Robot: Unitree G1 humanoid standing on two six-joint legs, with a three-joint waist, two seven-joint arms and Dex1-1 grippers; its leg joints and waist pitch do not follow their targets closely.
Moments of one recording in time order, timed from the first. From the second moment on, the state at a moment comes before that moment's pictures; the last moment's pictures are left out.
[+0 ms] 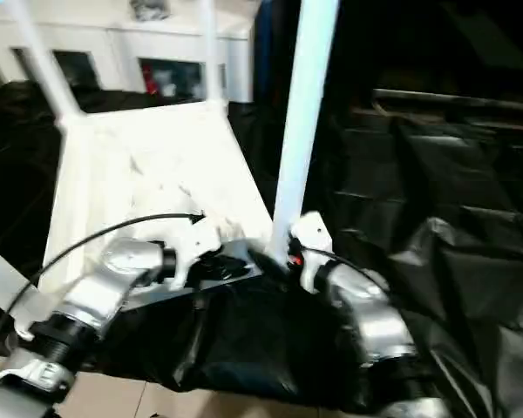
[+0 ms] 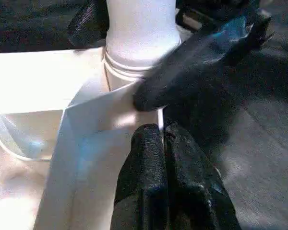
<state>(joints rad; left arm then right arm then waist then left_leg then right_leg) -0.50 0.28 -0.32 0.44 0.03 0.12 -1.10 -0.28 -0.28 0.12 0.33 0.14 0.08 0.85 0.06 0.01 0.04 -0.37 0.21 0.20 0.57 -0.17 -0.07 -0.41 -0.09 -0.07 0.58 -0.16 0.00</state>
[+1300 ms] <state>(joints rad) -0.47 0.35 -0.32 0.44 0.01 0.10 -1.14 -0.23 -0.27 0.12 0.28 0.18 0.09 0.90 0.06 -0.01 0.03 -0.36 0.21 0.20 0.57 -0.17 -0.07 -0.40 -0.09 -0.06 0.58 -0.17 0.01</state>
